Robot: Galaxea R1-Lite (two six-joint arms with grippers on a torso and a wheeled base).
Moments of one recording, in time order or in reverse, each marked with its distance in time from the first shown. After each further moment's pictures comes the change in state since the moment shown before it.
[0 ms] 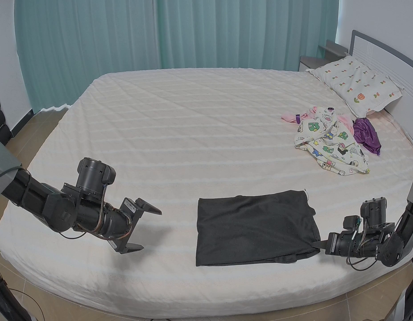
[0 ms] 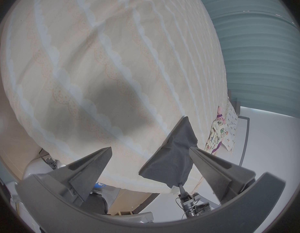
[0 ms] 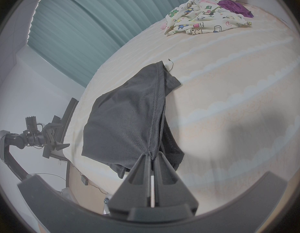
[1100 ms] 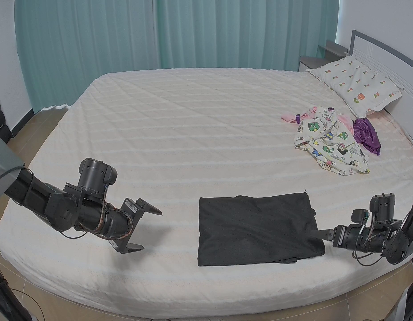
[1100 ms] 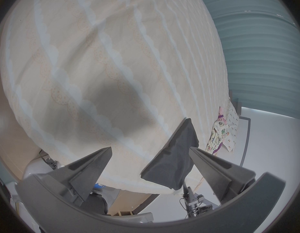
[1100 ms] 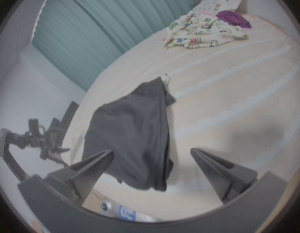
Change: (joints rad) left arm 0.002 0.017 -0.011 0.005 0.000 0.000; right arm -0.062 -0.039 0.015 -0.044 0.010 -0.031
